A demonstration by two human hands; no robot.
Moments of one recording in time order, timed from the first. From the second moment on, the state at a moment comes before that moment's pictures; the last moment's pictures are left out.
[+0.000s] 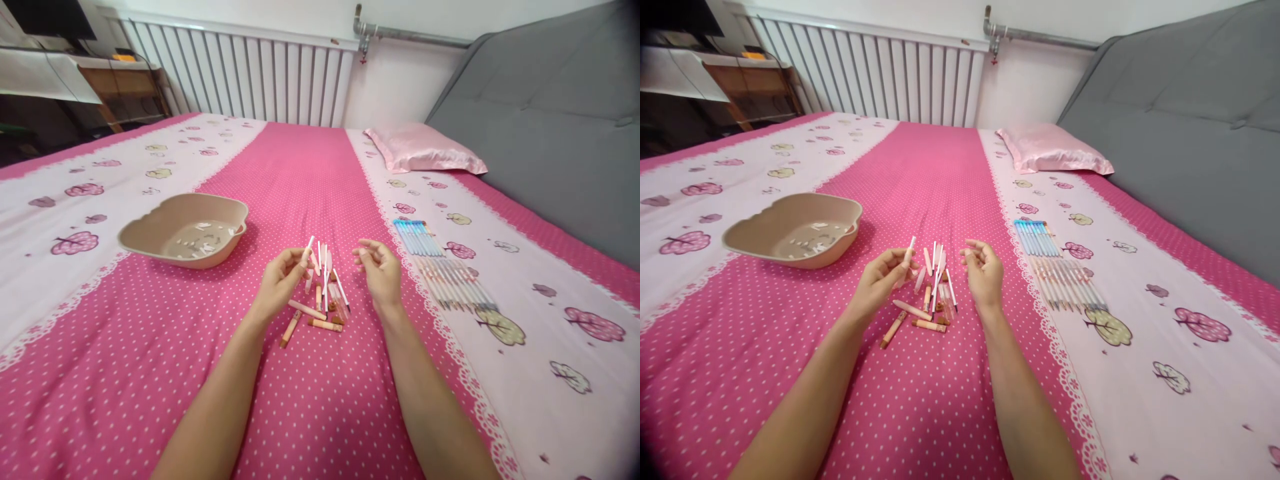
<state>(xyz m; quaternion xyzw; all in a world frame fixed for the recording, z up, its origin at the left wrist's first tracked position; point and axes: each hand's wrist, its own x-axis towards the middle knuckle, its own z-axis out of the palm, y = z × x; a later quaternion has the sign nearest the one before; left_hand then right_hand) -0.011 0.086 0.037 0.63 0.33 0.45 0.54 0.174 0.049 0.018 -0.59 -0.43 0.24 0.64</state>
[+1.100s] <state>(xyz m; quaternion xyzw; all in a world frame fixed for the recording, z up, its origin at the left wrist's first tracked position) -0.013 0.092 0.036 0.49 0.42 0.49 0.59 0.145 0.035 0.017 -0.53 -0.81 0.16 0.21</state>
